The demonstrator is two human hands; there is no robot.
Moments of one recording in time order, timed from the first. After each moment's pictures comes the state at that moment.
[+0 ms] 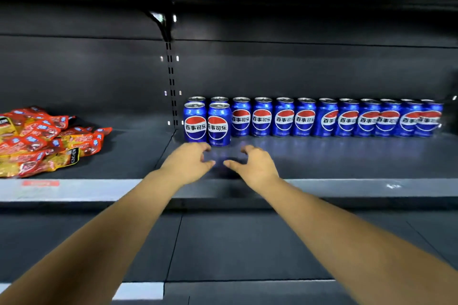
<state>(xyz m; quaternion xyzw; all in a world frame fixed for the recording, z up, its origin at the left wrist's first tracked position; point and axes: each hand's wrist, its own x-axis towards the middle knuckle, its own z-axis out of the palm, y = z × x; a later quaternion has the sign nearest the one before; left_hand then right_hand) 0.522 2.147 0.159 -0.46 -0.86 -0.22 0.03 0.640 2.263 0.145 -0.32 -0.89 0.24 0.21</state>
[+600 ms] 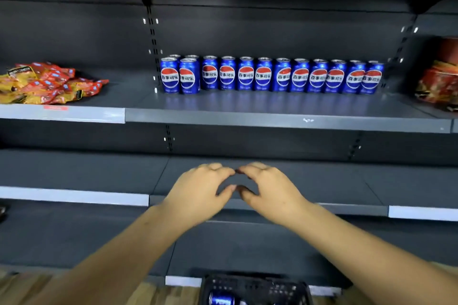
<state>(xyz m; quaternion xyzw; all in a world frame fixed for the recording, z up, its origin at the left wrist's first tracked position) 0.833 2.080 0.112 -0.54 -0.82 -0.19 0.06 0.935 2.204 0.112 -0.12 -0.97 0.16 0.13</state>
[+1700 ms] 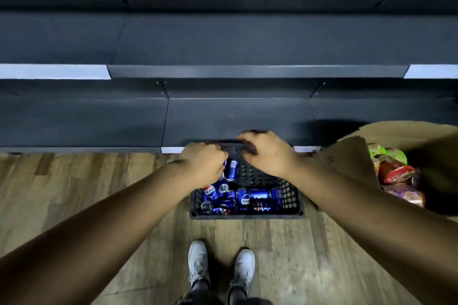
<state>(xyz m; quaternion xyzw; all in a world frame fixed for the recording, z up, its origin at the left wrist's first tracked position) 0.873 2.093 -0.124 -0.60 -0.78 0.13 -0.15 0.979 2.216 -0.117 -0.21 -0.93 0.27 -0.12</state>
